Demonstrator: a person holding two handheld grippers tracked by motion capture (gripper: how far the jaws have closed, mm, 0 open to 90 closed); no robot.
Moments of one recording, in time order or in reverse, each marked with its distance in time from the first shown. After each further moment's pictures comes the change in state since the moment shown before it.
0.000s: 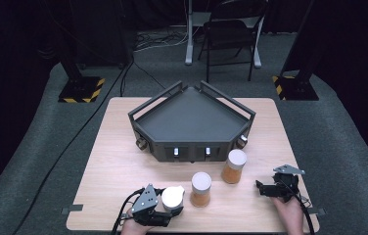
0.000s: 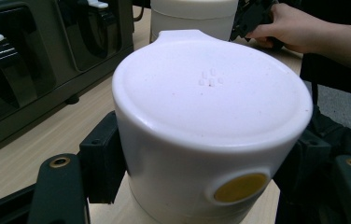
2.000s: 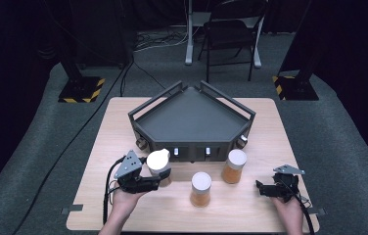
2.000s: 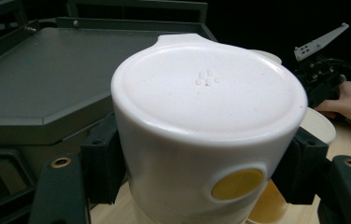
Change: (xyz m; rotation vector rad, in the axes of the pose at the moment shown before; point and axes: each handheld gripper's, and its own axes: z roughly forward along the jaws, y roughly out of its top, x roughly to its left) left arm 0.031 0.065 -0.024 -0.081 0.193 -0.074; right arm 0.001 0.000 0.000 0.000 -0.003 0.004
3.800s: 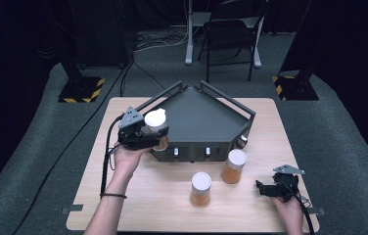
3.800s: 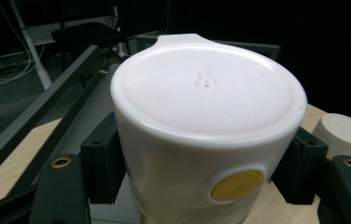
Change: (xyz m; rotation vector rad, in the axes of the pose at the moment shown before) left arm 0.034 0.089 0.033 0.037 0.165 -0.042; right arm 0.000 0.000 0.000 -0.001 0.001 -0.001
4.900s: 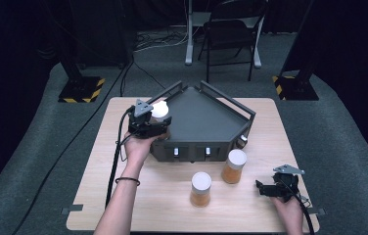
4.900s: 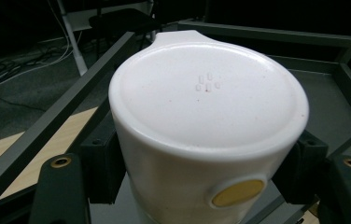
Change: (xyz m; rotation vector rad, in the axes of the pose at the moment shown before) left arm -0.008 0.005 0.045 0.042 0.131 -0.016; right arm 0.000 0.000 0.000 0.000 0.001 -0.002
